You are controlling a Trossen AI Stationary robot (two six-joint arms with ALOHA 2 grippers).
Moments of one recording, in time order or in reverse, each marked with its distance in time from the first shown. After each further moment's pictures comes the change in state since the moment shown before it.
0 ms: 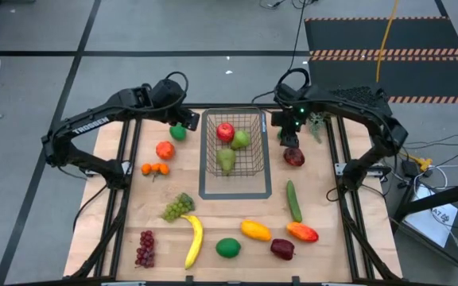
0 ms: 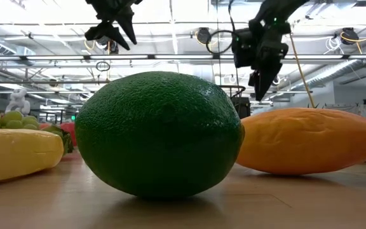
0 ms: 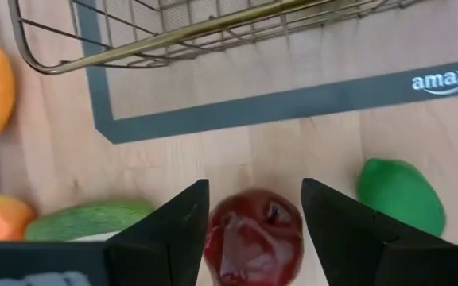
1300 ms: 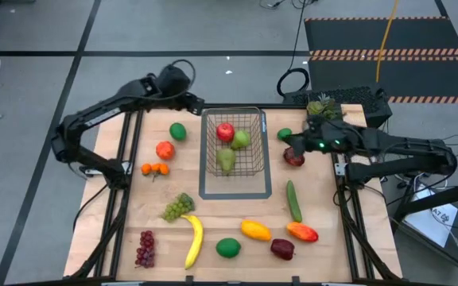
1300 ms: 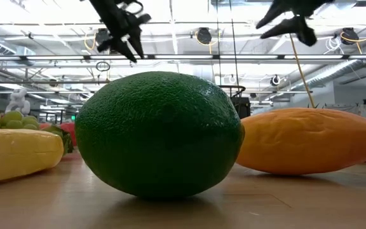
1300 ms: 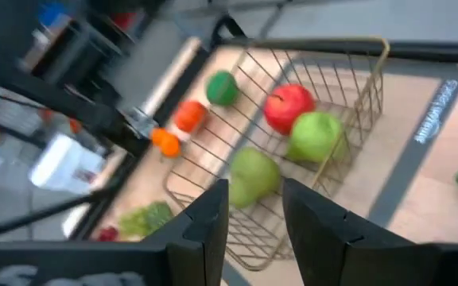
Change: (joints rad) left arm 0.155 0.084 0.001 0.148 -0.042 0.182; right arm 0.549 -0.727 -0.388 0.591 0.634 1.374
